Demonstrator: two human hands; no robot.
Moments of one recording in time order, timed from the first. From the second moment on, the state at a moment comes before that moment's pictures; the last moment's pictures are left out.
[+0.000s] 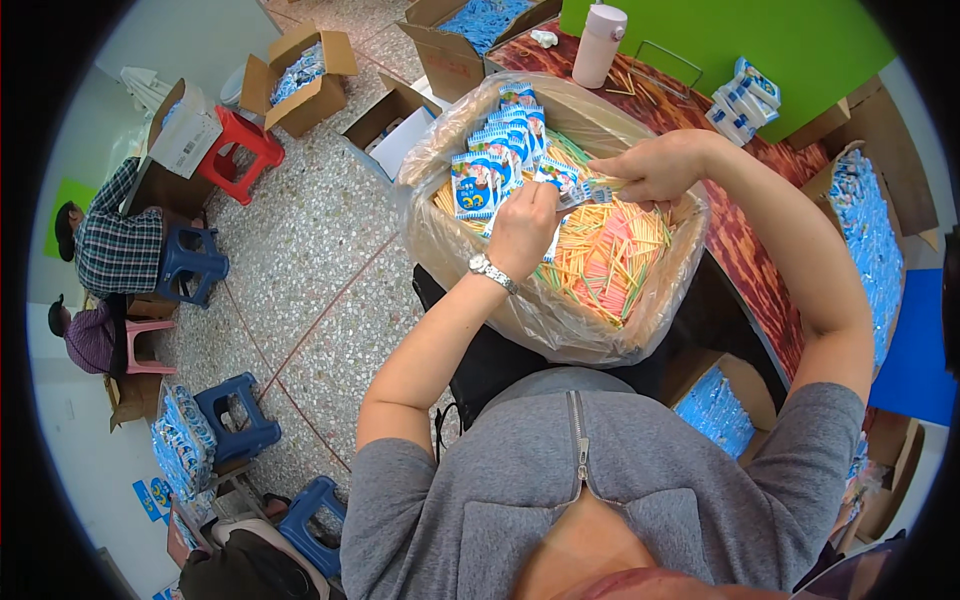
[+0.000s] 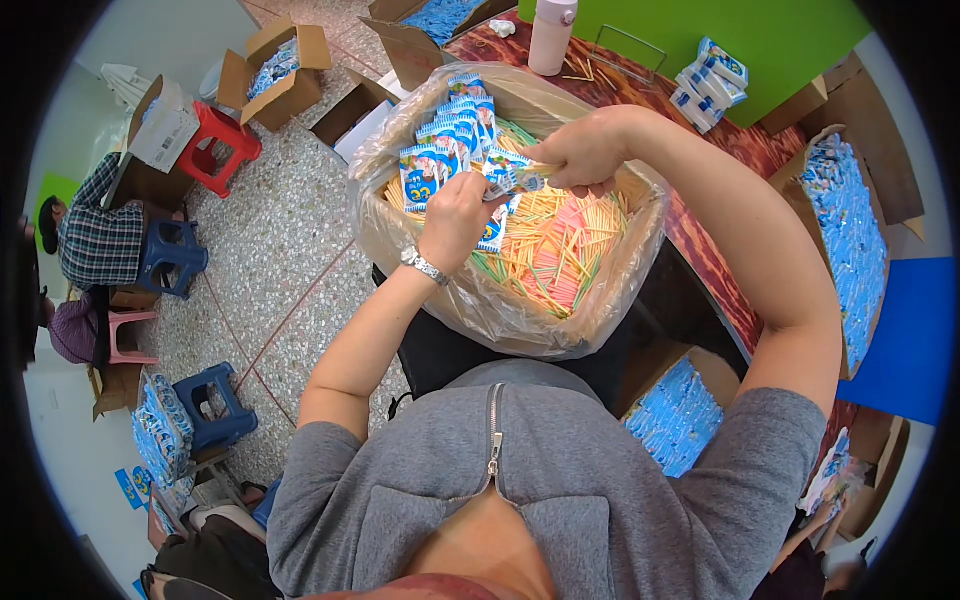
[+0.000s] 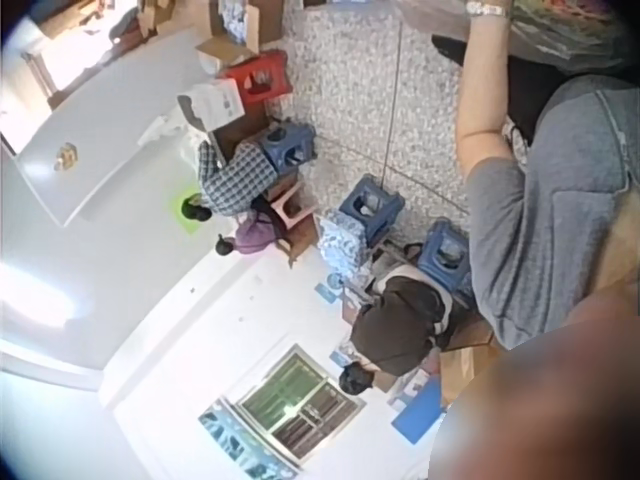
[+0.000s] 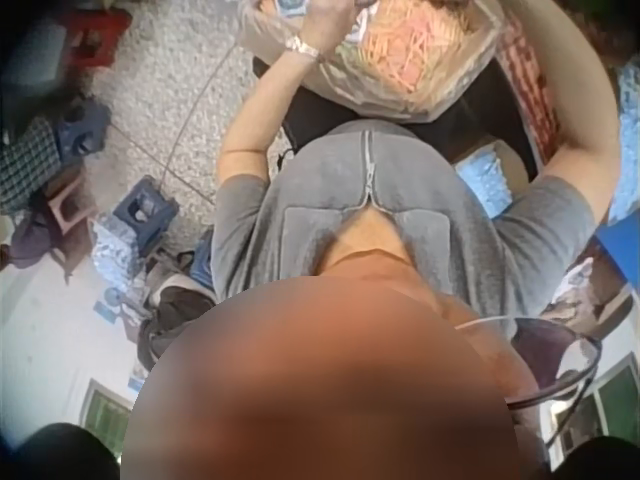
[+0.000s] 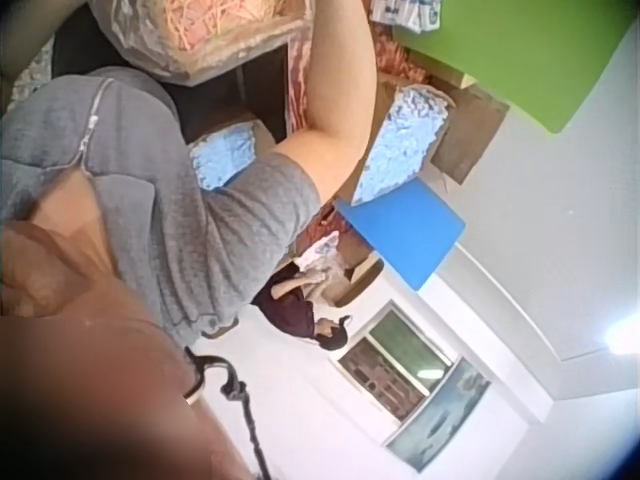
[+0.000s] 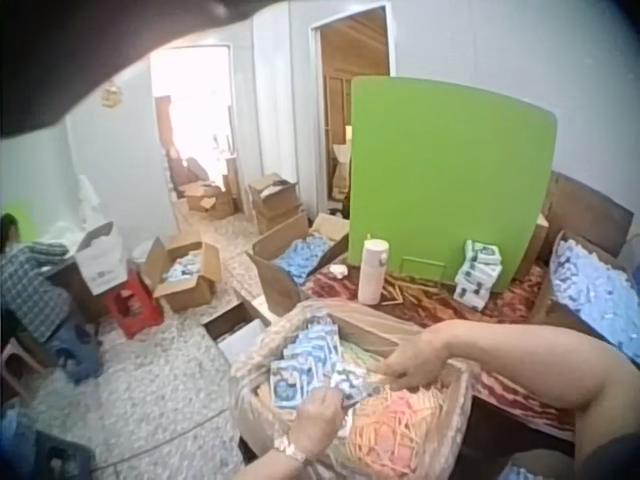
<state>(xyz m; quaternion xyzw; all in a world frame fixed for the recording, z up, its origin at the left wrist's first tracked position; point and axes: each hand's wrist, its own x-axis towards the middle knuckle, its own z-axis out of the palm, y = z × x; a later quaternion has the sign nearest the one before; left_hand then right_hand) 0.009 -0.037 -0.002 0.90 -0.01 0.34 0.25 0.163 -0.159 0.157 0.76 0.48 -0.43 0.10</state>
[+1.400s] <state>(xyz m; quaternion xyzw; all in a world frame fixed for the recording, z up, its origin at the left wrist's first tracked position) 0.001 0.004 -0.006 0.82 0.08 0.30 0.48 0.137 -0.149 0.066 0.73 0.58 -0.06 -0.36</state>
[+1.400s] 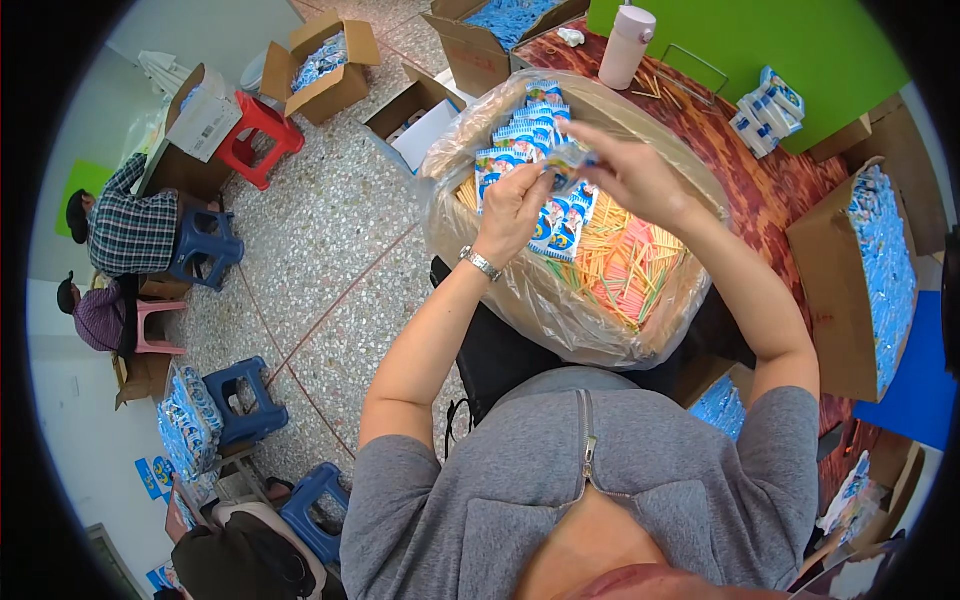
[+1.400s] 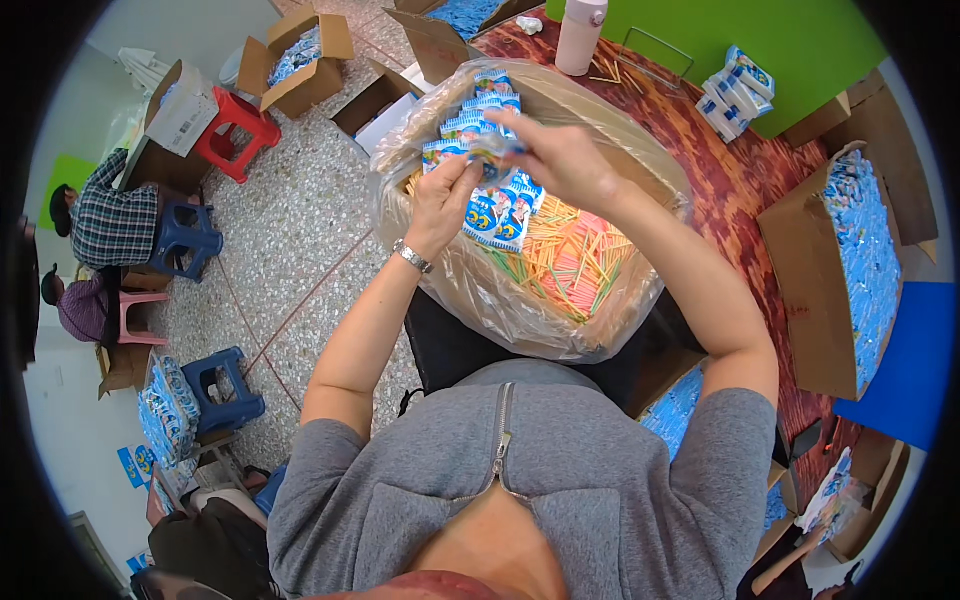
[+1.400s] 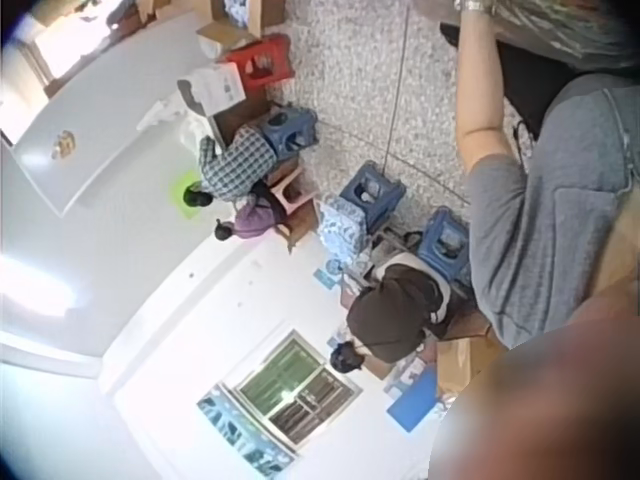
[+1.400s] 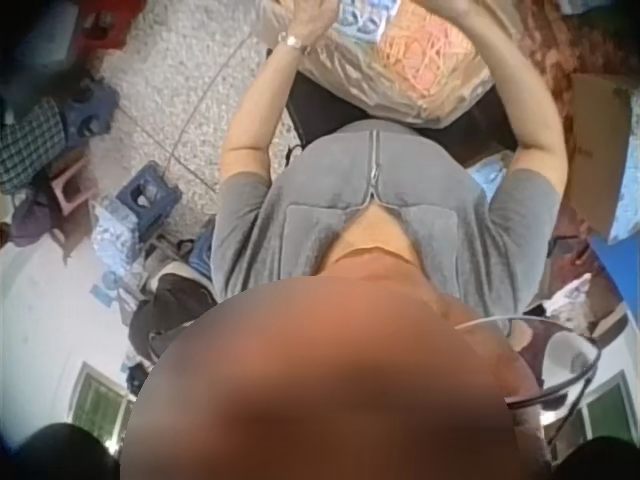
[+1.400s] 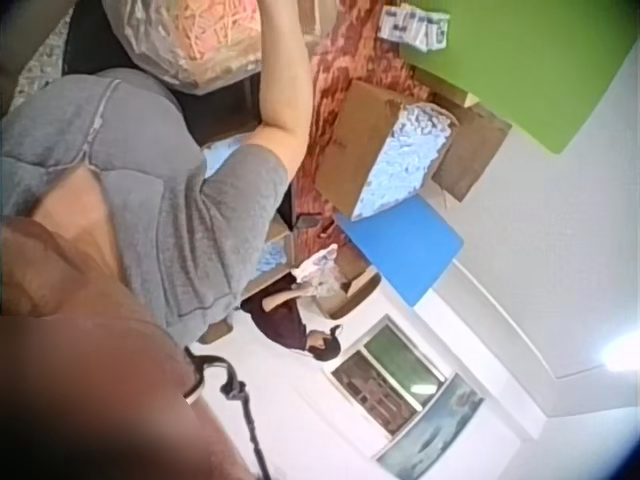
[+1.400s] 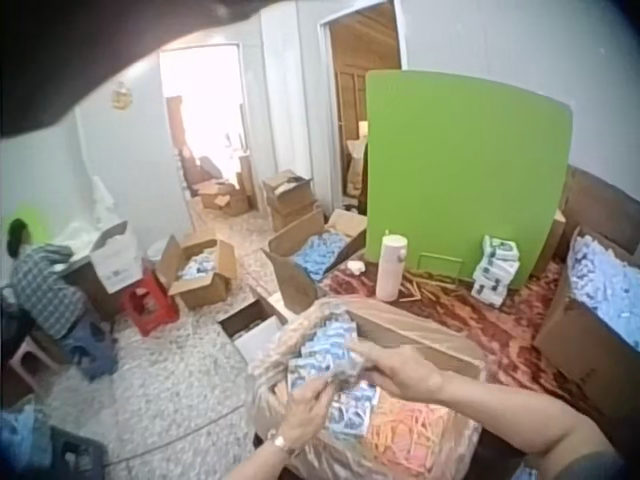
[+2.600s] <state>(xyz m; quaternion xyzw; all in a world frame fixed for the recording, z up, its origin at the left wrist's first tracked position) -0.005 0.043 -0.008 0.64 0.15 0.34 0.67 0.126 -0.086 0.051 0.72 0.52 -0.14 -0.43</state>
